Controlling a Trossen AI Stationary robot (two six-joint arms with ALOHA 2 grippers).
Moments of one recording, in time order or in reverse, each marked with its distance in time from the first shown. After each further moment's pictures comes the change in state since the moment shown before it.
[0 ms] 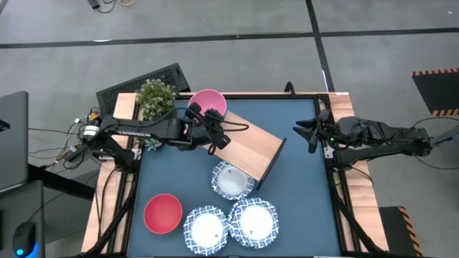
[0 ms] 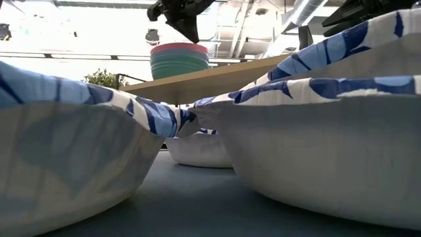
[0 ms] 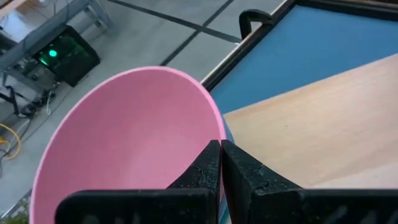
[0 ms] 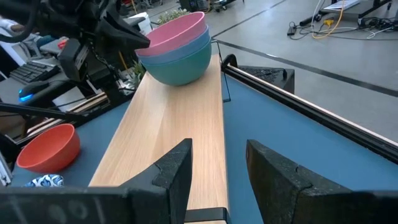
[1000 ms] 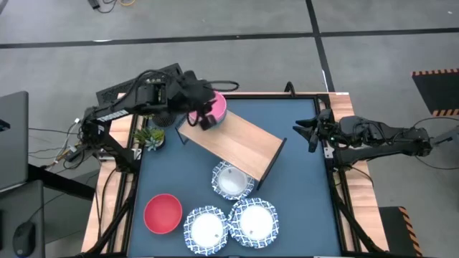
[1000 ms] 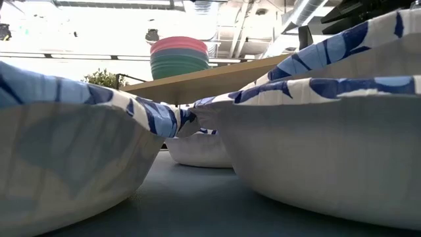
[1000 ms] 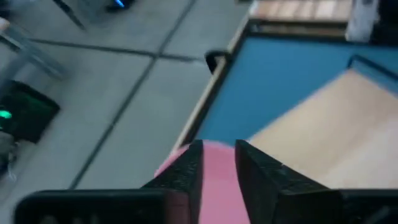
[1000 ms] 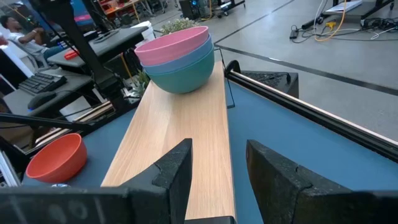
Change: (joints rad) left arm 0.135 -0.010 0.448 -0.271 0.302 0.370; right arm 0.000 0.000 0.000 0.032 0.000 0.019
